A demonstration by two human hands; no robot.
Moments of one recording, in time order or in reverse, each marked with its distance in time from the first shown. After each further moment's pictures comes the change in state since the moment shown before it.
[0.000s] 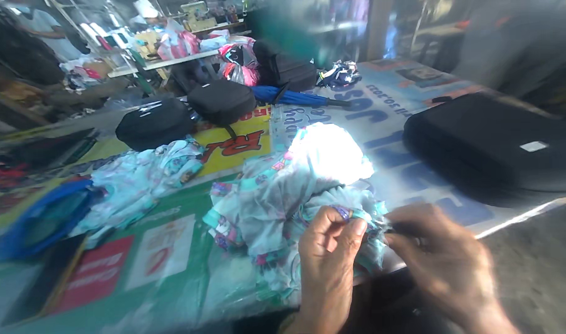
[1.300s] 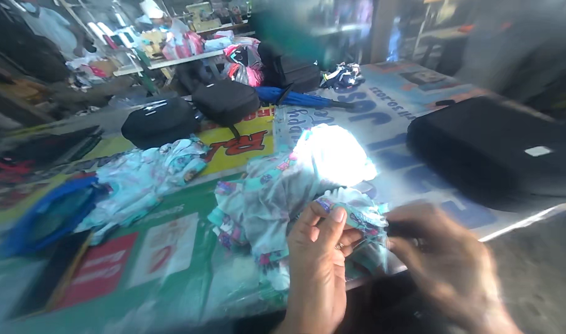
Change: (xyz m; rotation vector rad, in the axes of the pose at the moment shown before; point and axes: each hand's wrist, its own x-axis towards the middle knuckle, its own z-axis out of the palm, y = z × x) left_hand 0.007 0.025 0.004 -0.219 0.234 -0.262; right_hand 0.006 -0.004 0.002 0.049 -0.043 -0.017
